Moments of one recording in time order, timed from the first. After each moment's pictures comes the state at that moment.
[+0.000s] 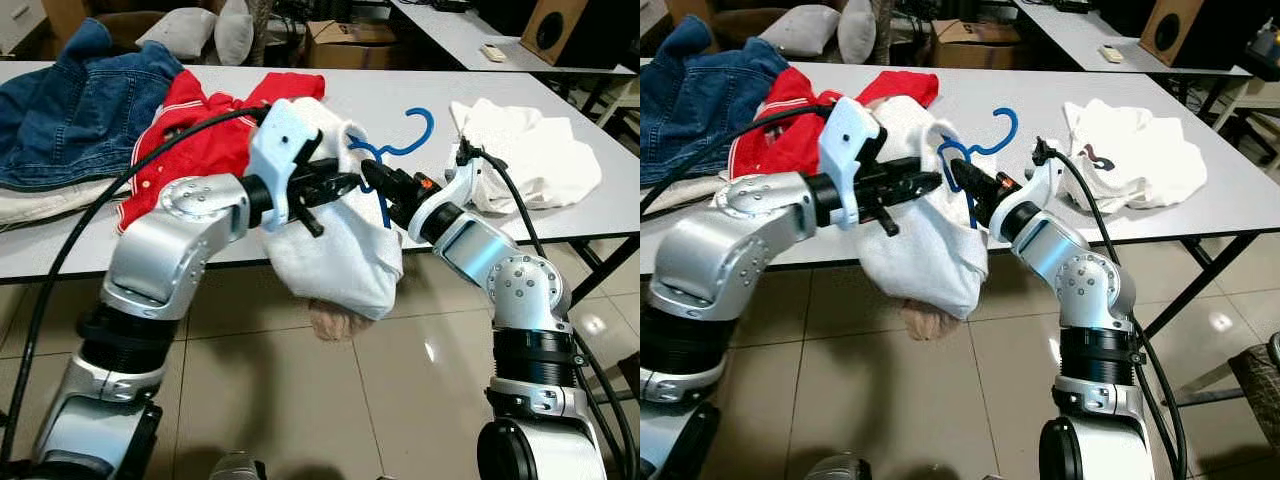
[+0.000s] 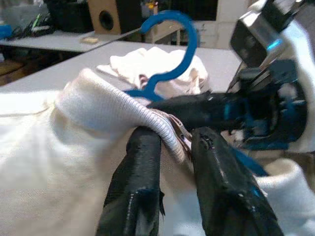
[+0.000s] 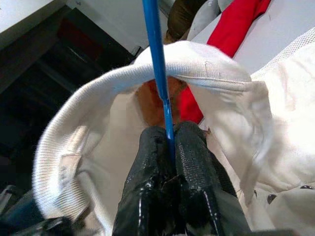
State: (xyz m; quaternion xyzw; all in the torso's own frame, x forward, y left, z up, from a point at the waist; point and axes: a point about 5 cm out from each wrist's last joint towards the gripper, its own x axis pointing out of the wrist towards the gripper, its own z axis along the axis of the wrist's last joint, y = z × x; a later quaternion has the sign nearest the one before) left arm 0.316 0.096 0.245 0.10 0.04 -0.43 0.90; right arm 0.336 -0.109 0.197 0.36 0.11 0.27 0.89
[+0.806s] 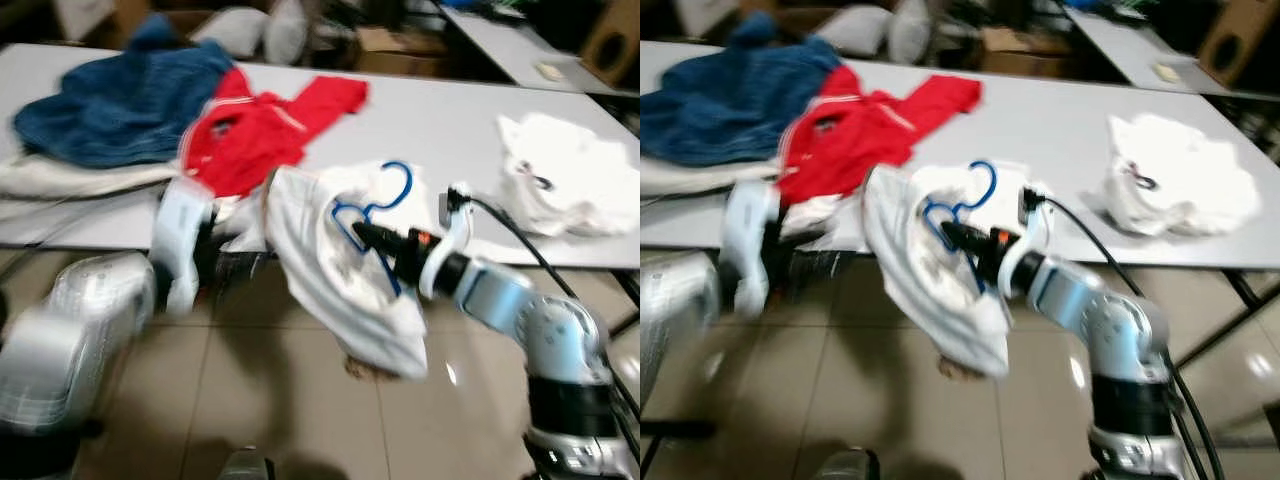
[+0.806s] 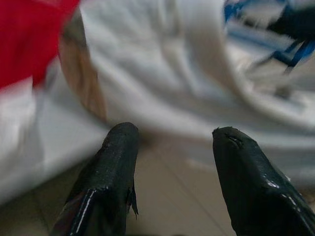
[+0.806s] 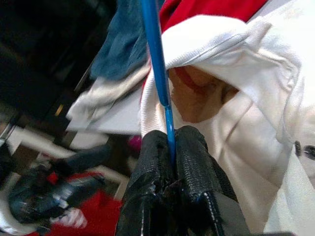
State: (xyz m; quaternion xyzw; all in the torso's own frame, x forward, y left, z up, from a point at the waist) left arm 0.255 0.184 0.174 0.06 0.18 -0.33 0.93; right arm 0.287 -0.118 0.167 0.28 0.21 0.34 0.87
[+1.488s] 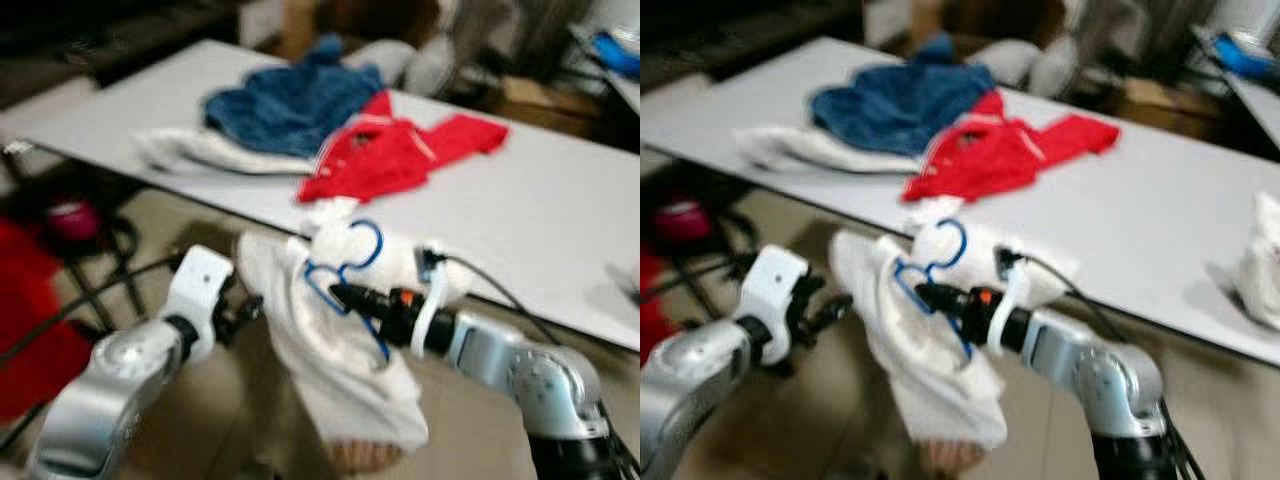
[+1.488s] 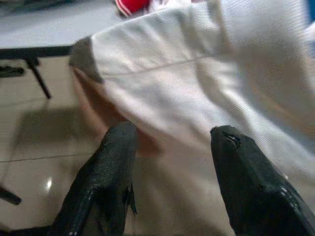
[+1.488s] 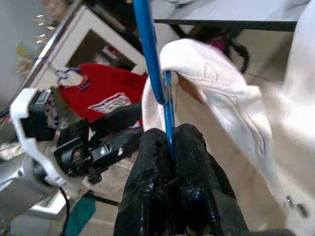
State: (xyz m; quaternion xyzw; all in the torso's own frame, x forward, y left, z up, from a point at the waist) left arm 0.236 0.161 0.134 0.09 0.21 -0.23 0.95; right arm 0.249 -0.108 0.131 0.28 0.24 0.40 0.84
